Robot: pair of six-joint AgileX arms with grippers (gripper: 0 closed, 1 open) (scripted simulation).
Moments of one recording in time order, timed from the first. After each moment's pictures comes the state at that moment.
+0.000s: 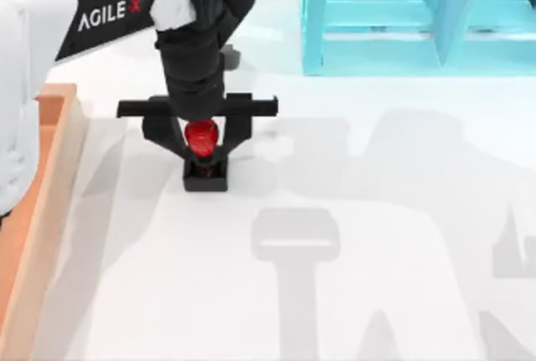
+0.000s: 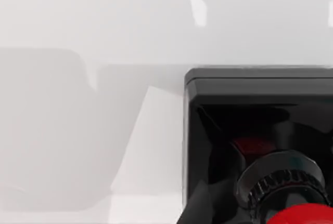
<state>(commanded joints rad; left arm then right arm) -0.47 2.29 1.84 -1.13 0.00 -0.44 0.00 0.00 0.00 0.00 0.00 0.00</state>
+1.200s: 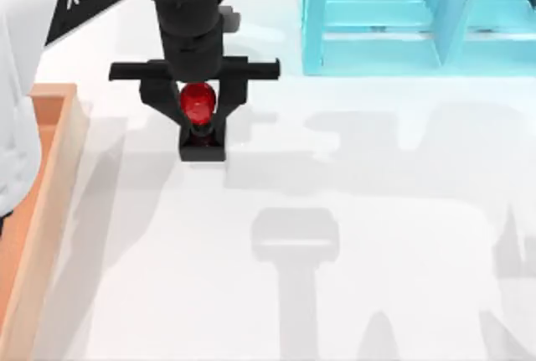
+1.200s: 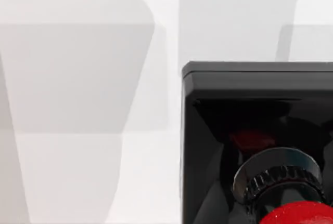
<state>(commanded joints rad) -0.47 2.29 2.05 -1.34 0.00 -0.44 0.00 0.00 0.00 0.00 0.00 0.00</state>
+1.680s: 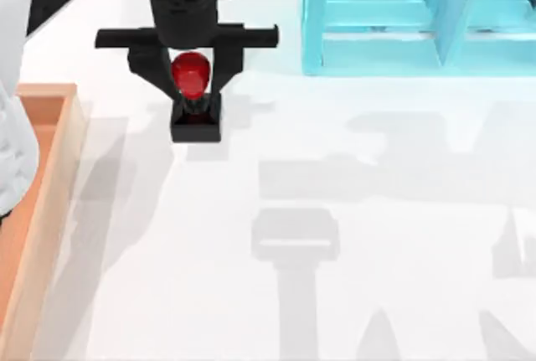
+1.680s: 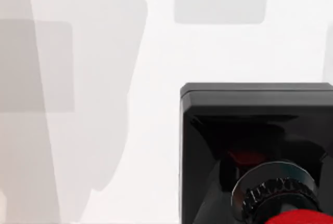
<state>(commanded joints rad) -0.47 2.28 2.23 -1.52 0.00 -0.44 0.00 0.00 0.00 0.00 0.00 0.00</state>
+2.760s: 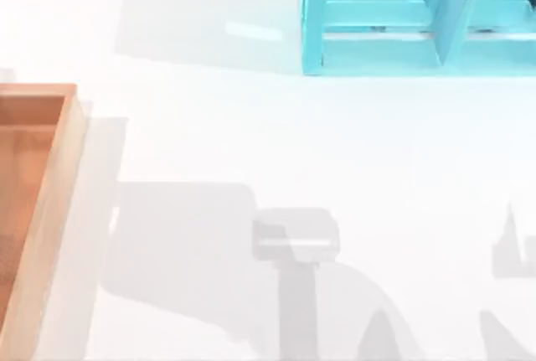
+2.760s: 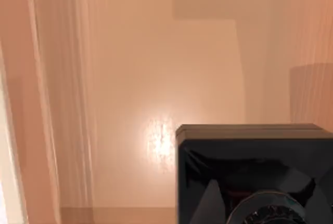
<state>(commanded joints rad) 0.28 1.74 1.62 -1.38 0.02 0.30 0.00 0.00 0.00 0.00 0.00 0.00</state>
